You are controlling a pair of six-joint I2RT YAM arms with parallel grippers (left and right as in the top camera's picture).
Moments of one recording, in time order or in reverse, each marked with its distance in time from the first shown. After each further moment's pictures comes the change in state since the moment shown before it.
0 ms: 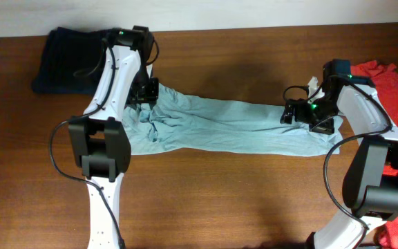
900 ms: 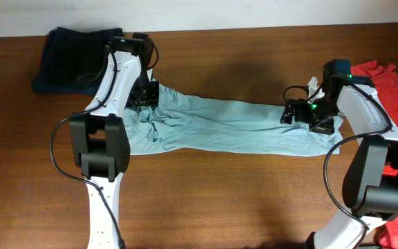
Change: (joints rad) left arm 0.012 0.000 -0.124 0.158 0.000 -0.008; right arm 0.000 0.000 0.000 0.000 0.000 0.000
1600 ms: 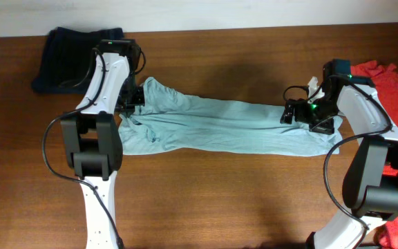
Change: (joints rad) left arm 0.068 0.000 -0.042 -0.055 -0.132 -0.048; right arm 0.000 0.000 0.000 0.000 0.000 0.000
